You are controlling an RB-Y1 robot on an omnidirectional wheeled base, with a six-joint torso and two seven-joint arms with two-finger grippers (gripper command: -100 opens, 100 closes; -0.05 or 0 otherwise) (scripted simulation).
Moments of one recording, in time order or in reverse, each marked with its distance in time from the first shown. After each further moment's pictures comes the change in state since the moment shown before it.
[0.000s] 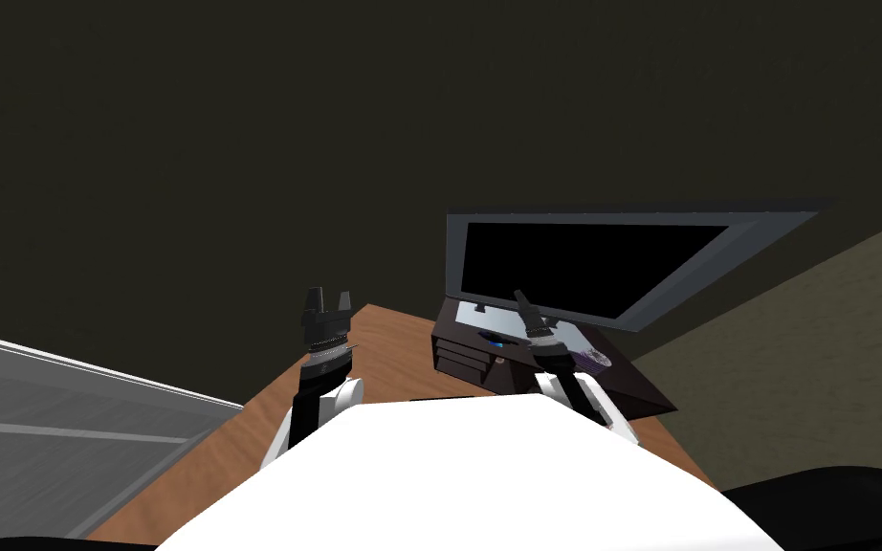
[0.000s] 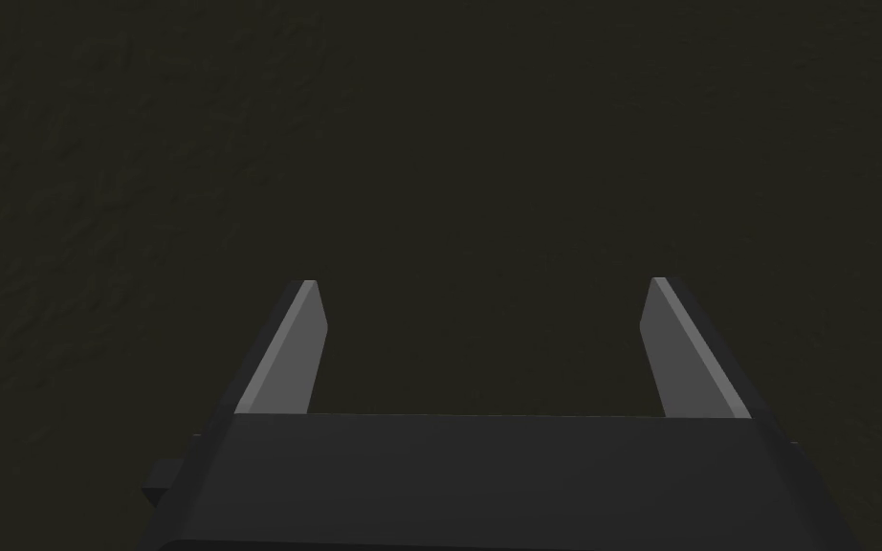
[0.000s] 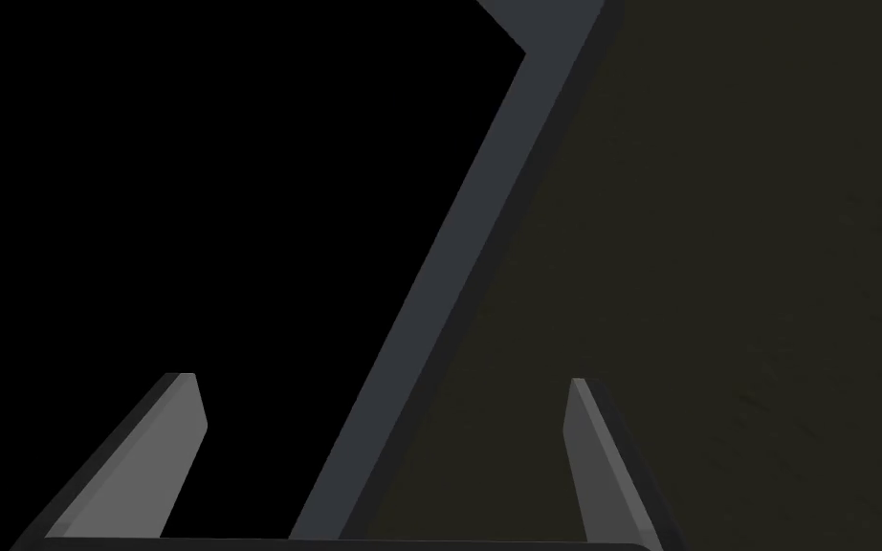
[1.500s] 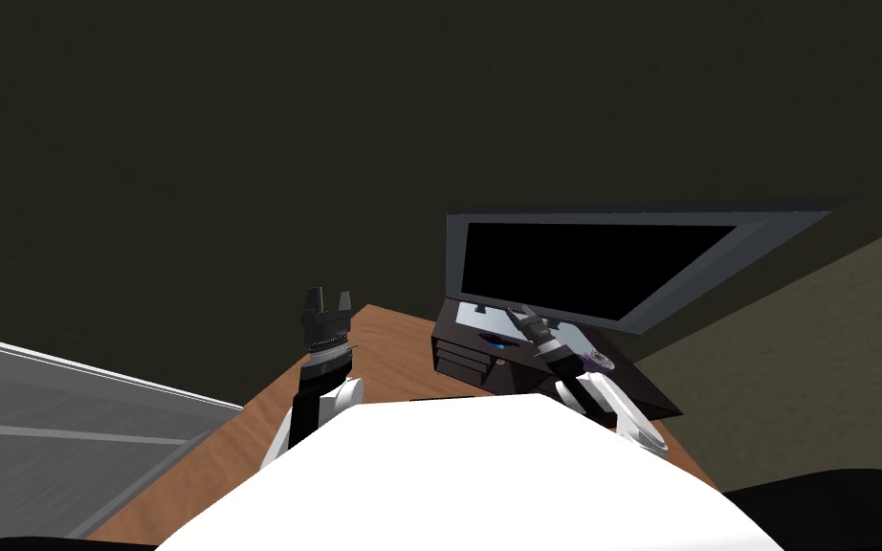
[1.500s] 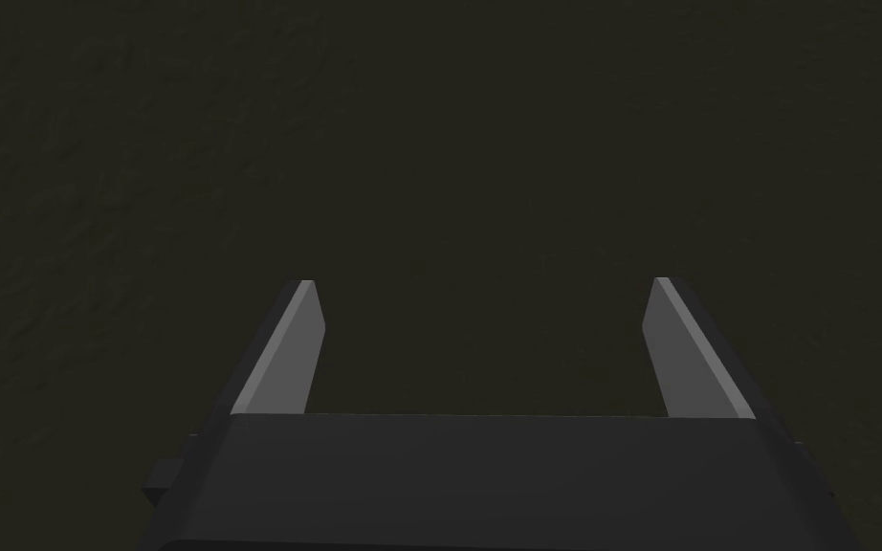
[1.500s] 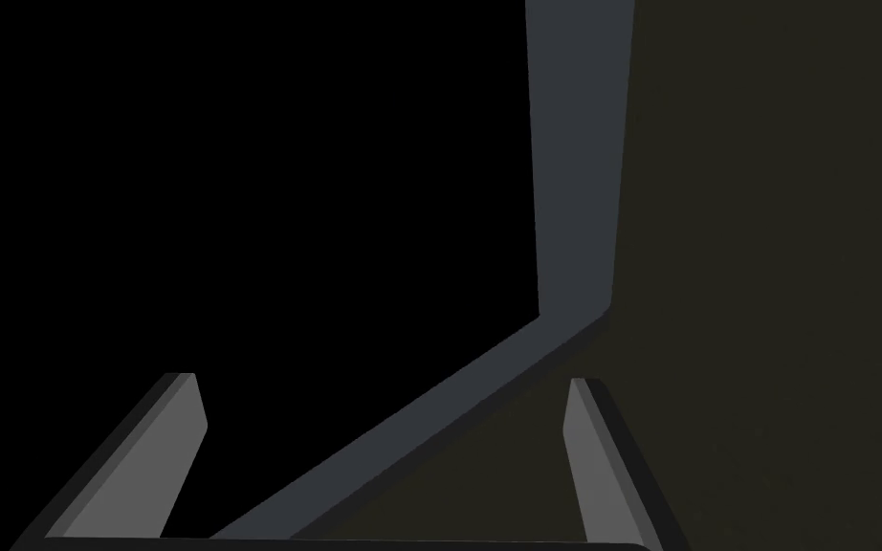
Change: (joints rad) left arm 0.000 0.000 0.000 0.000 0.000 0.000 0.000; right arm -0.041 -0.110 -0.123 0.220 0.430 -0.093 0.165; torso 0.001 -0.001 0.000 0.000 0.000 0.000
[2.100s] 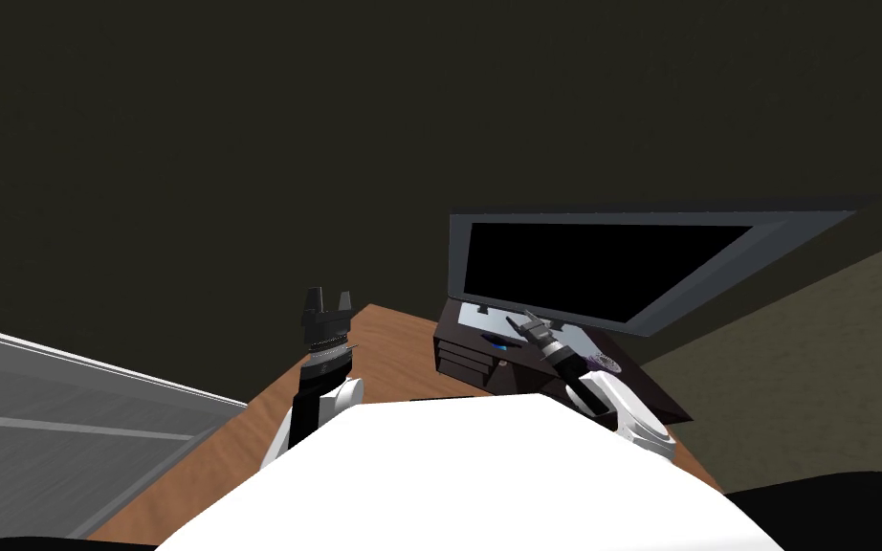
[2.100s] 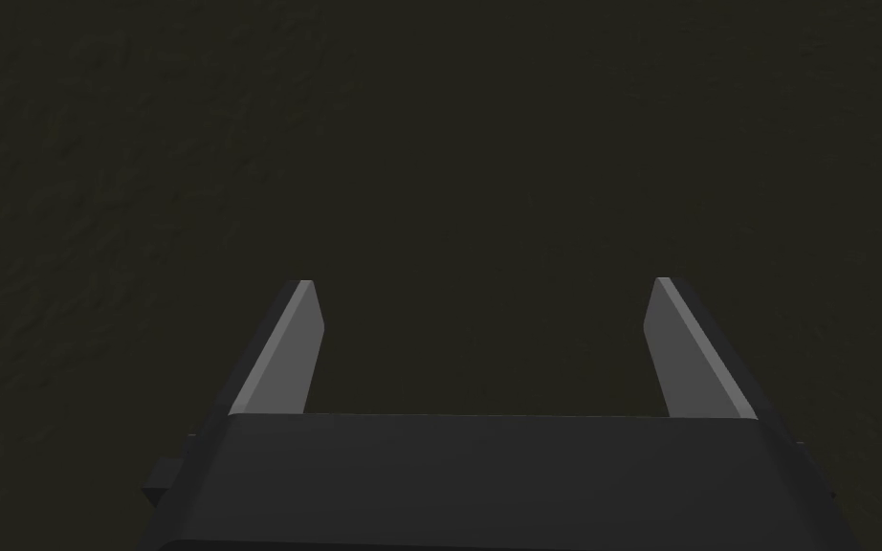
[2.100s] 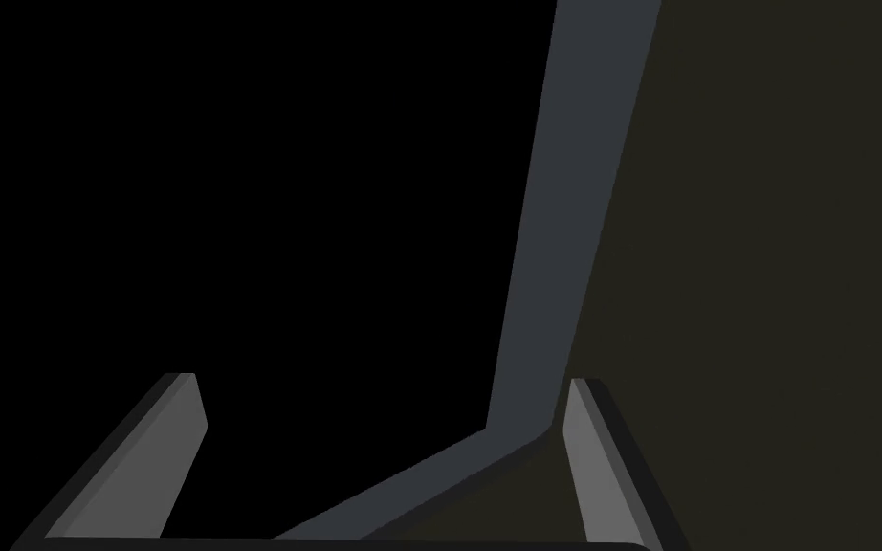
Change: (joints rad) left arm 0.000 0.000 0.000 0.000 0.000 0.000 0.000; right arm -0.036 -0.051 -0.046 0.120 0.174 -0.047 0.059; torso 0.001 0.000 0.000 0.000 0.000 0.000
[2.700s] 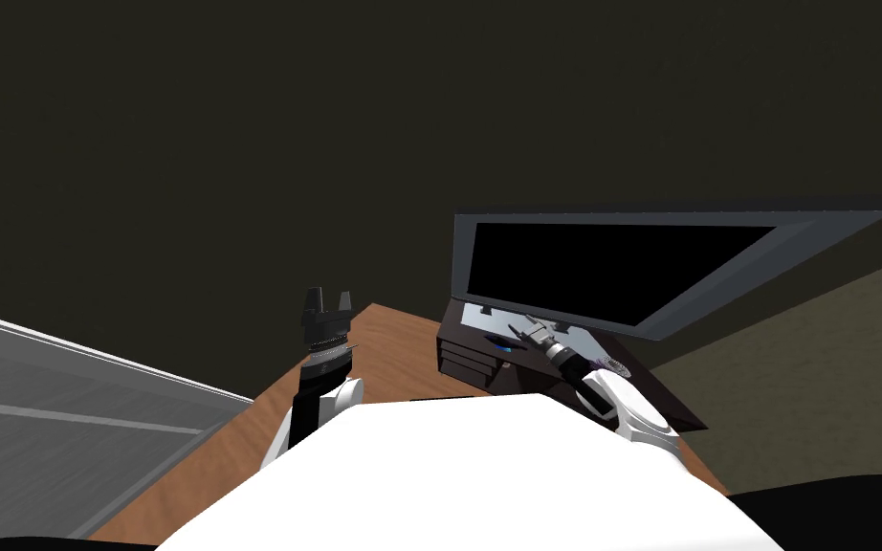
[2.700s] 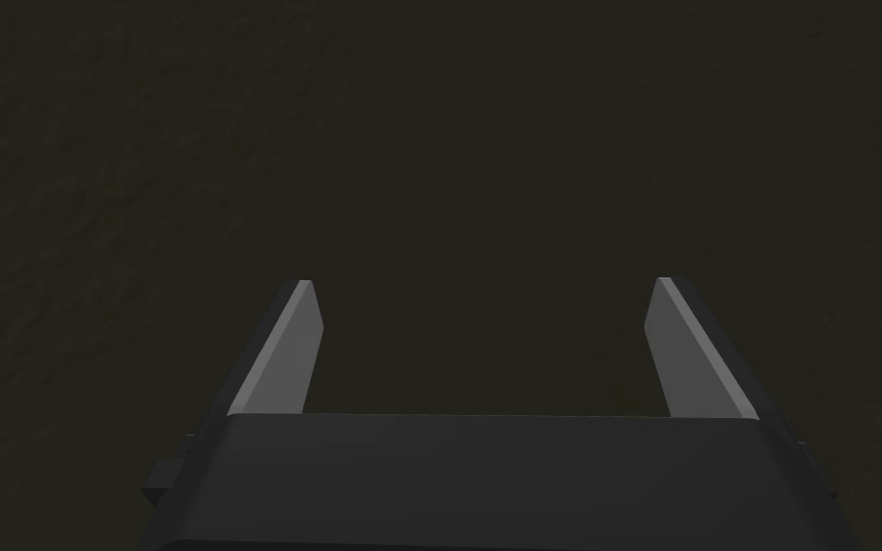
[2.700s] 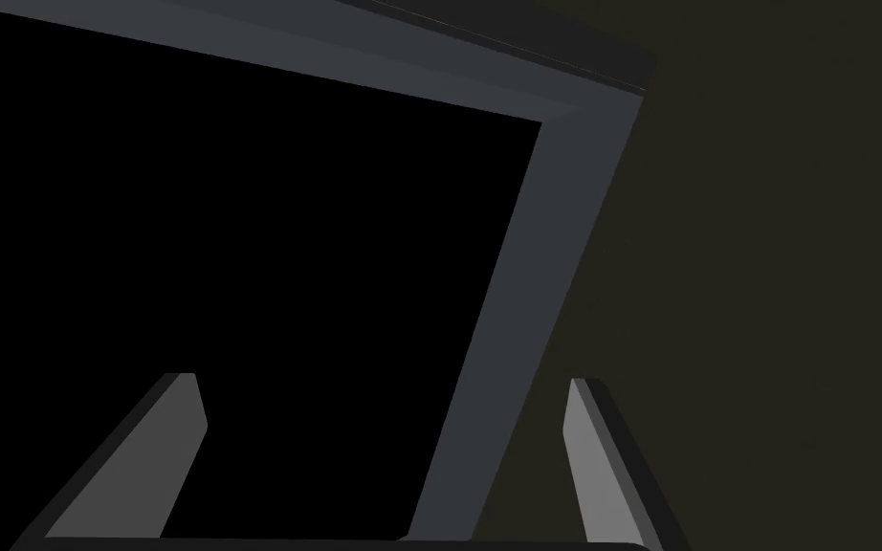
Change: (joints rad) left arm 0.000 0.000 0.000 0.000 0.000 0.000 0.000; right arm -0.035 -0.045 -0.032 0.111 0.170 -0.039 0.047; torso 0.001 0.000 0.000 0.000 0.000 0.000
